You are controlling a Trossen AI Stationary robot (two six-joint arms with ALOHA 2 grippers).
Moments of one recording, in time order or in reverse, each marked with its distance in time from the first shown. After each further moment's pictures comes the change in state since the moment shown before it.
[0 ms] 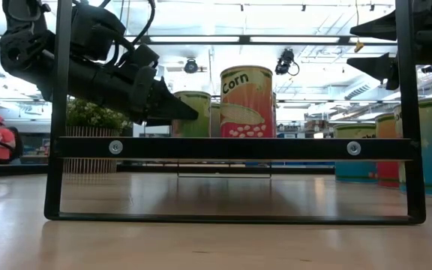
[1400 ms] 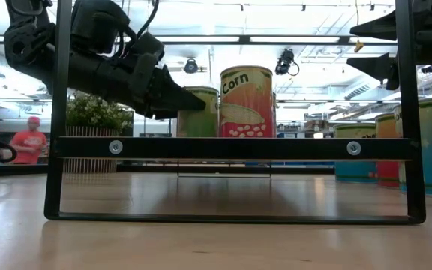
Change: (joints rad) left arm -0.023 0.001 0.049 -0.015 0.071 0.038; right arm 0.000 0.000 0.000 0.000 0.000 0.000
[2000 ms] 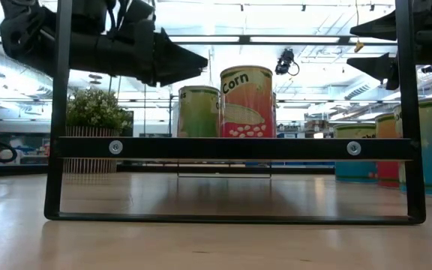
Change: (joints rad) left arm 0.001 -0.112 0.000 0.096 -0.007 0.179; right arm 0.000 0.000 0.000 0.000 0.000 0.000
